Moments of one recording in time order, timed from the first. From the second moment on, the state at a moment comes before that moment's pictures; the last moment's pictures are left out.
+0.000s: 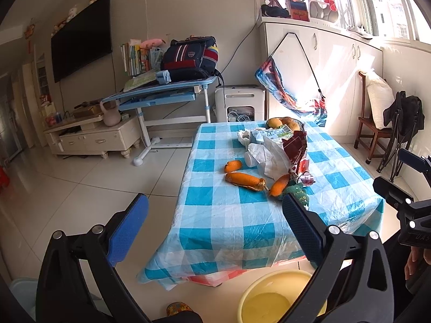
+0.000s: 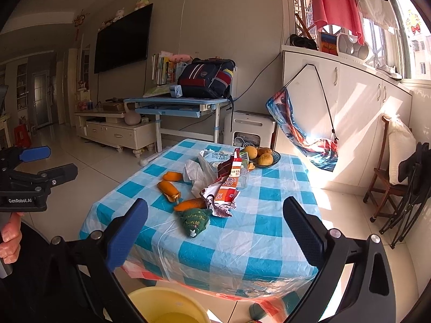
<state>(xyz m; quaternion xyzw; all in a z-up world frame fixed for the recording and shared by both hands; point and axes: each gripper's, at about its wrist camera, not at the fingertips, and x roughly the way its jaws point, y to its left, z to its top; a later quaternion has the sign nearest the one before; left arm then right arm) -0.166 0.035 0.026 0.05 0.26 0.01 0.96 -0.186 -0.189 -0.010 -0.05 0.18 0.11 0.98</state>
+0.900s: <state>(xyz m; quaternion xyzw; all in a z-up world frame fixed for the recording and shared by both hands) -0.166 0.035 0.026 0.04 0.26 0.01 0.96 -0.185 -0.193 -0.013 -0.01 0.17 0.12 0.98</state>
